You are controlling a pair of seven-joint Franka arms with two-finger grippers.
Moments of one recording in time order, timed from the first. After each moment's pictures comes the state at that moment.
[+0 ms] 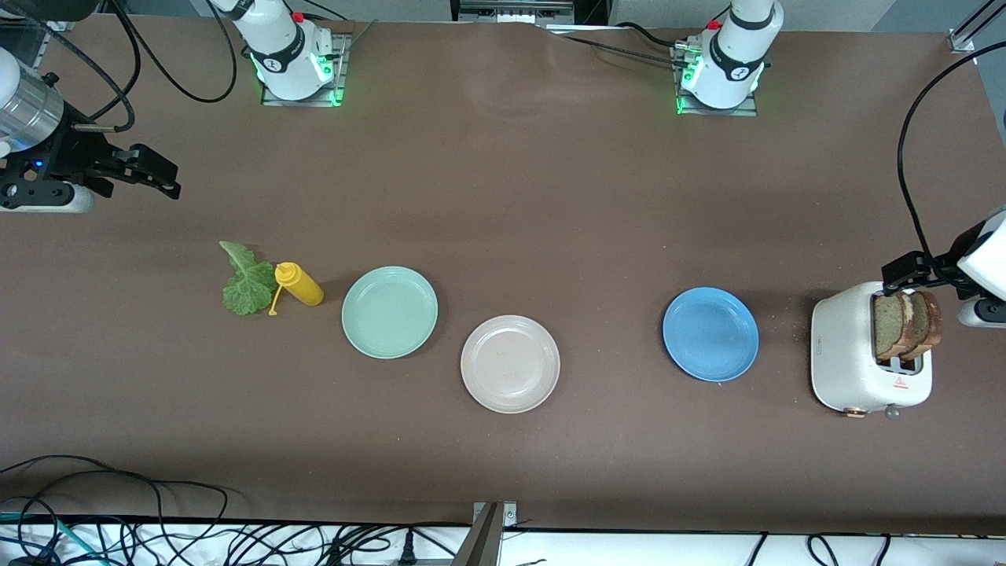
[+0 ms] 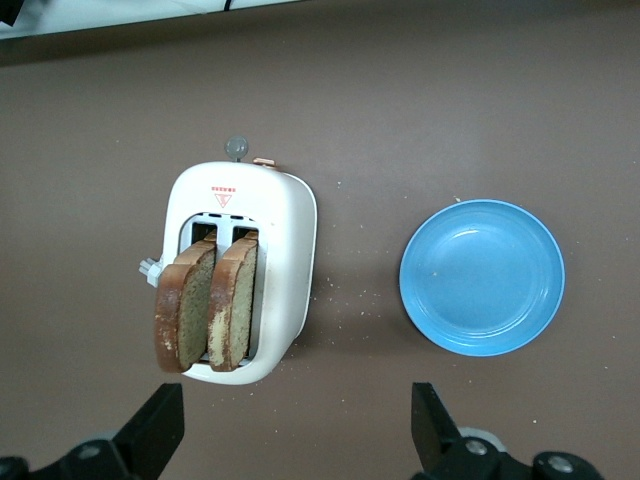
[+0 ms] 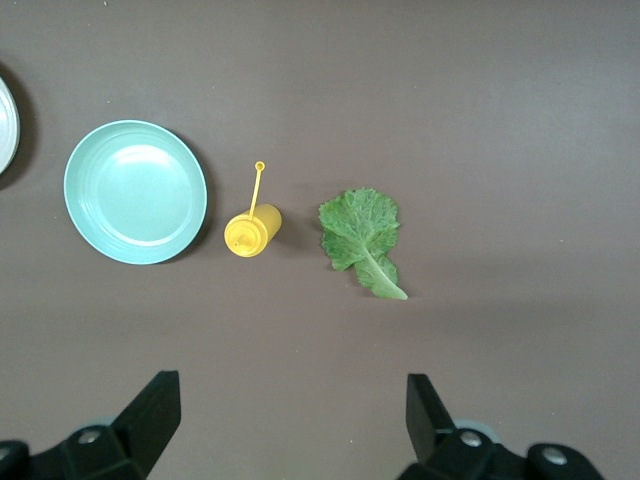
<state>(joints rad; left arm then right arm) 0.21 0.28 -0.17 -1.42 0.16 1.73 0.08 0.03 -0.01 0.05 -1.65 0.00 1.61 0.09</state>
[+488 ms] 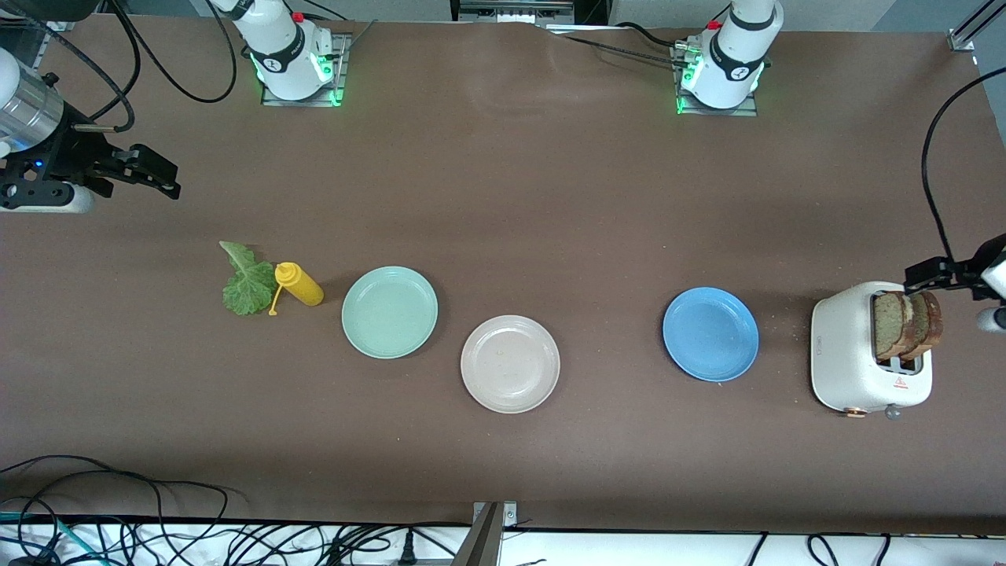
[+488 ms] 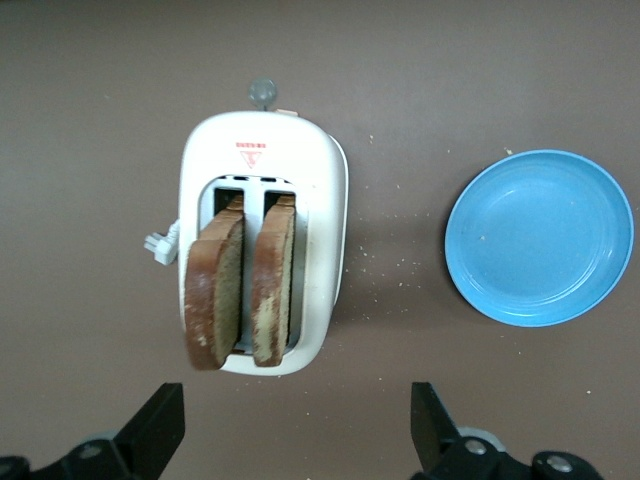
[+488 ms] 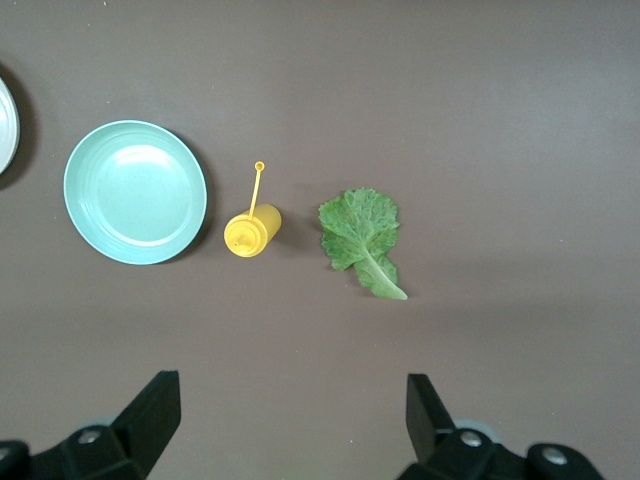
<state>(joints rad) 0.28 0.37 -0.17 -1.43 0.16 1.73 0.19 0.03 0.00 0.05 -1.65 0.00 1.61 0.09</state>
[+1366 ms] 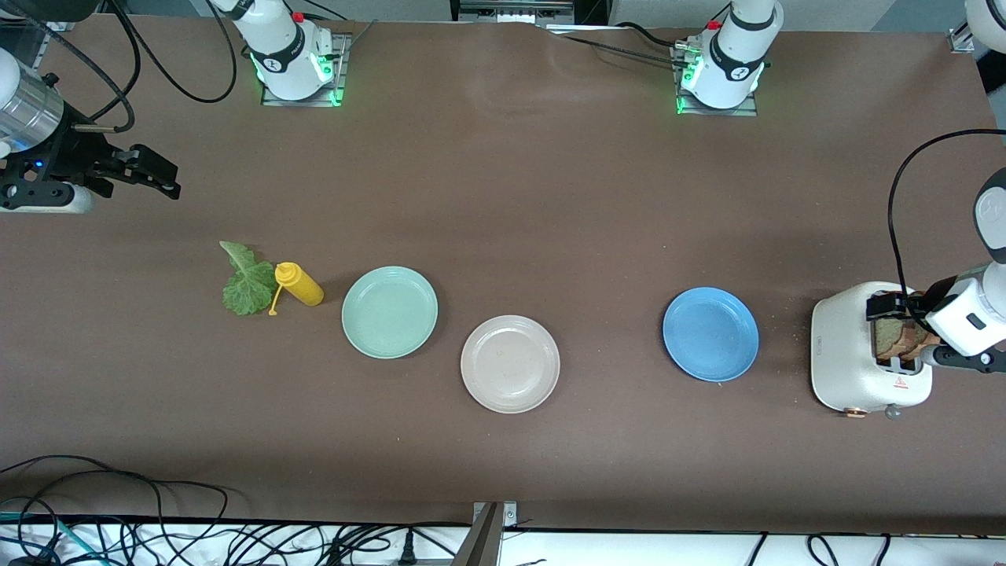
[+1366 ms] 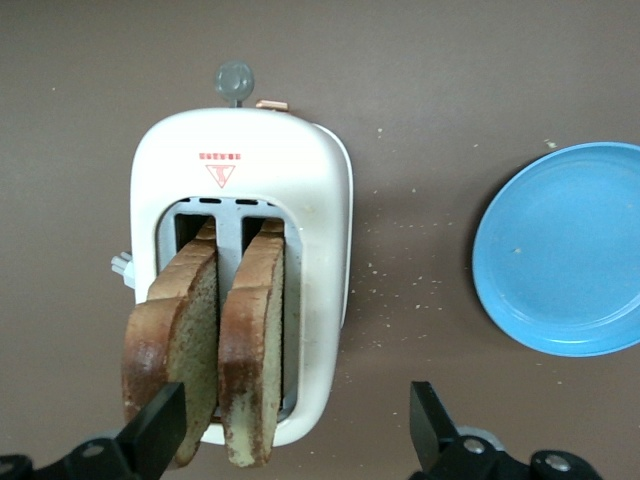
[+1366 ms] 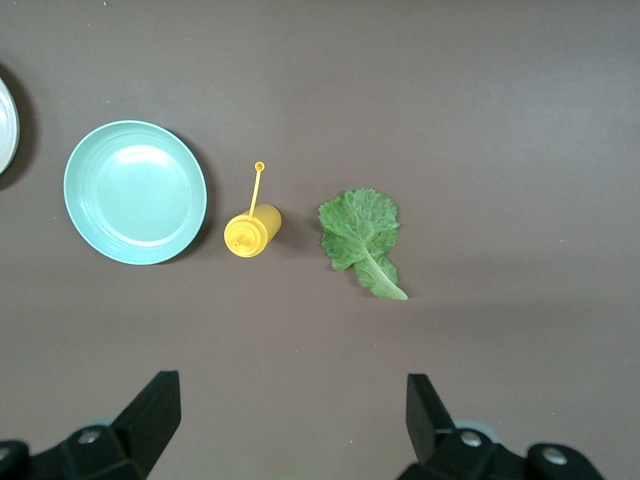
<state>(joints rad) 0.28 0.49 -0.17 -1.43 0.22 1.81 0.19 0.03 0.00 0.05 -1.65 0.00 1.61 0.09</state>
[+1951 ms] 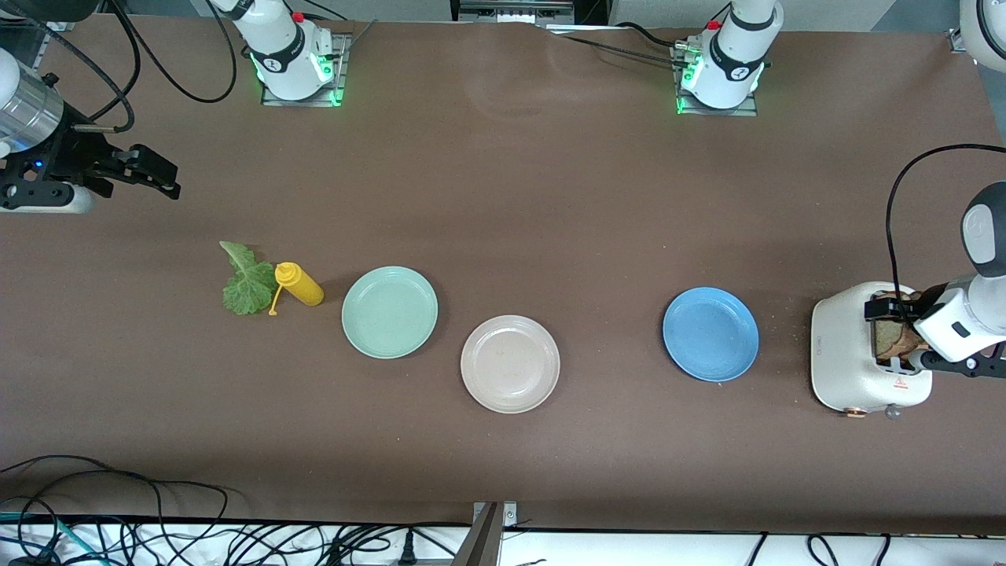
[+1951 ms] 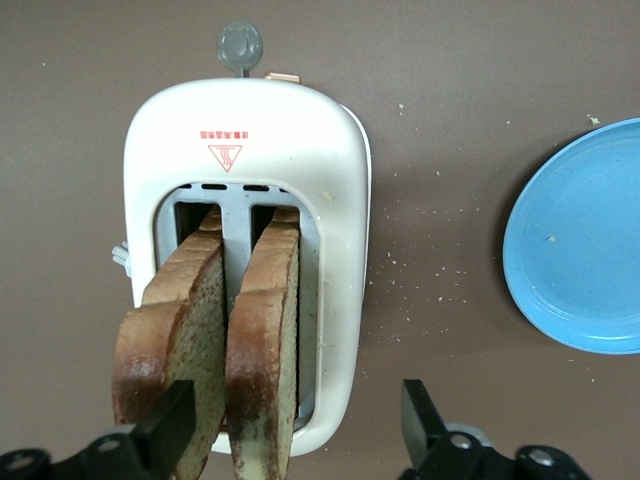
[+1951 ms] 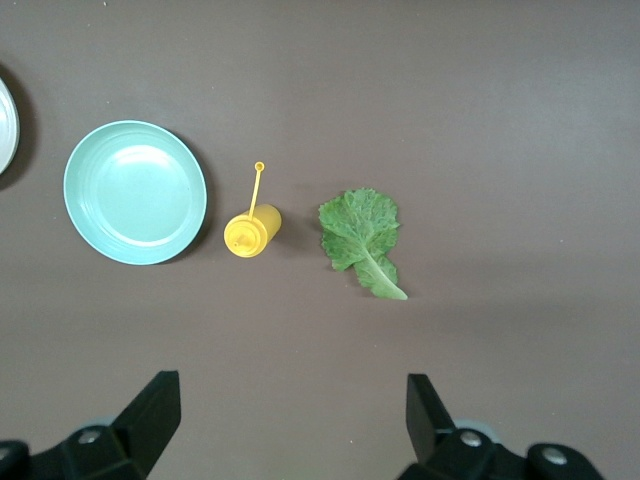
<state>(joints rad) 0.29 0.52 -0.16 -1.43 0.23 1.80 0.19 0.03 0.00 0.05 -1.65 0.00 1.61 0.09</state>
